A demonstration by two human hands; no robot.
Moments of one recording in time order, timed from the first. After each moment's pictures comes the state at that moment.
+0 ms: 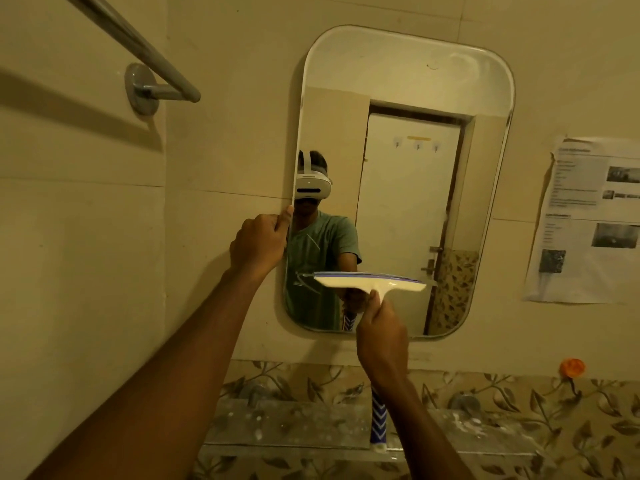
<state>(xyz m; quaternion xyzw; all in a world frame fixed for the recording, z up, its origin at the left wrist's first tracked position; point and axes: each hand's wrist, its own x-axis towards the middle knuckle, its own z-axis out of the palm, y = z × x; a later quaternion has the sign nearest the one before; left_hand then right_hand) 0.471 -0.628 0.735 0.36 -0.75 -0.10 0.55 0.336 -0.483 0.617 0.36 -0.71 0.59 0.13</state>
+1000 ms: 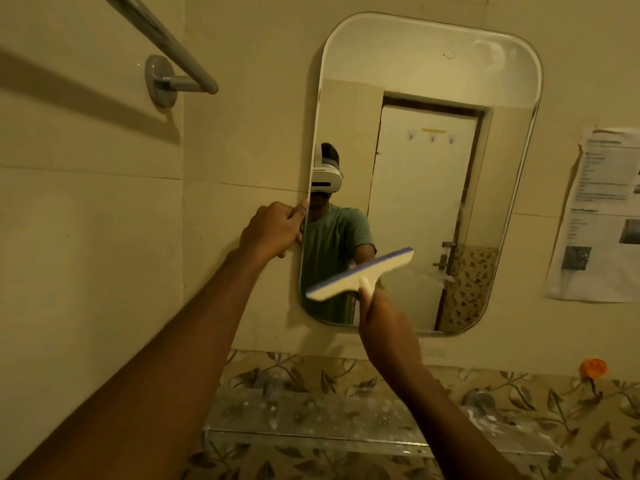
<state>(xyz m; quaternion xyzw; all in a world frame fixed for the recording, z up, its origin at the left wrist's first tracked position) 0.483 -0.634 0.748 0.33 -0.80 -0.17 0.48 0.334 -0.485 0.618 0.51 -0.73 0.40 0.21</state>
